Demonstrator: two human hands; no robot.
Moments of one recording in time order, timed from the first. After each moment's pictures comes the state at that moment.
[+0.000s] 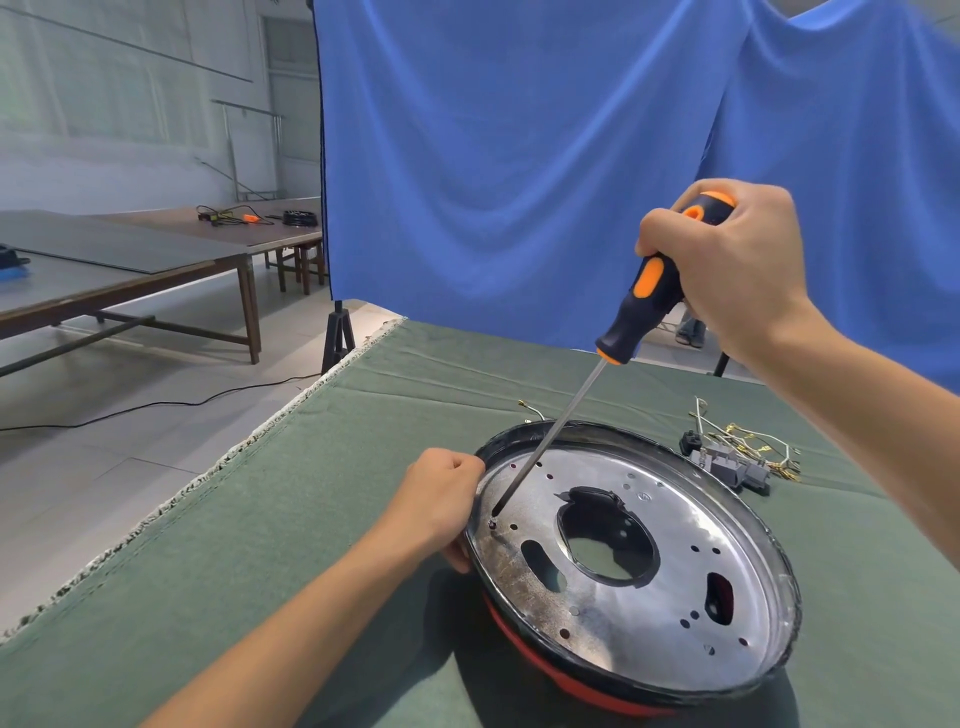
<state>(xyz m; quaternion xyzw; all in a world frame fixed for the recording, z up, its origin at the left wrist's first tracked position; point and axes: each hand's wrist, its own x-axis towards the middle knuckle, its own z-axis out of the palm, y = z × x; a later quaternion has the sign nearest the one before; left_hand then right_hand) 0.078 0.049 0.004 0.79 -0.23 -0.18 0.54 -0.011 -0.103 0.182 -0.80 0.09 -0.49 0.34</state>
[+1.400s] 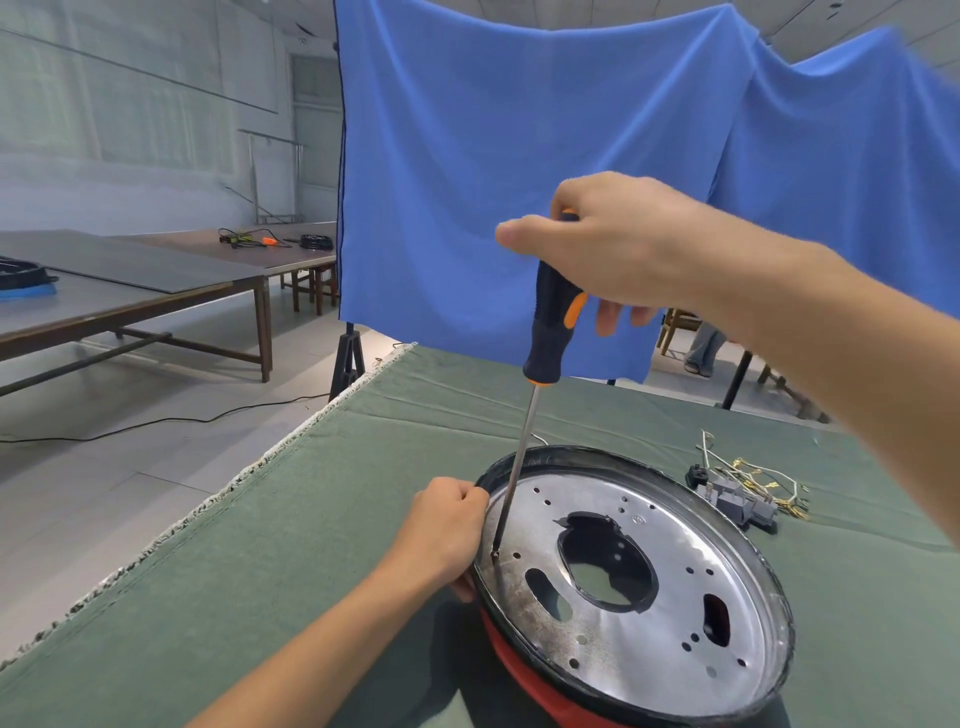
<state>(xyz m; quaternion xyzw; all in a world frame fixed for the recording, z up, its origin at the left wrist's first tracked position) 0.076 0.047 0.001 0.80 -0.22 -0.14 0.55 -0.002 -0.032 0.233 -0.97 0.13 -0.19 0.10</state>
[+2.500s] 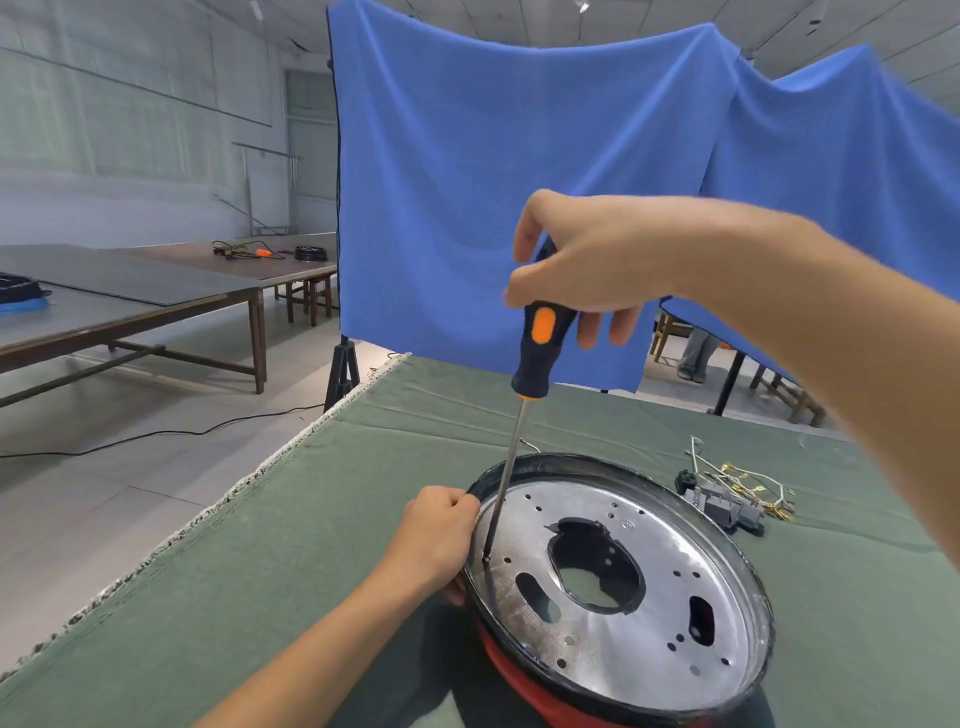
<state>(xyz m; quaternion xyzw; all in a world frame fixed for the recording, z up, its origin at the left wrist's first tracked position) 0.077 0.048 0.000 0.80 -0.22 -0.13 0.55 -0.008 -0.024 0.246 -0.99 0.12 -0.10 0.06</state>
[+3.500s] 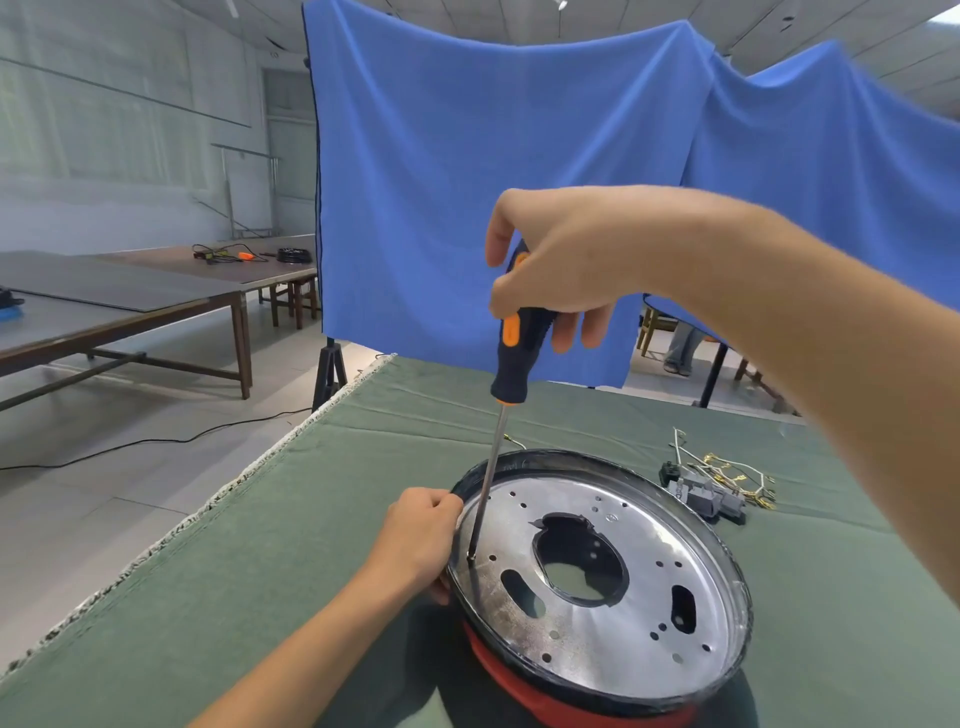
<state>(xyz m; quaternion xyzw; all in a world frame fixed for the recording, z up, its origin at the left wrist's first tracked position) 0.075 0.048 0.001 0.79 -0.21 -0.12 0.56 -0.012 -0.020 0.245 -0.99 0.12 -0.09 0.06</state>
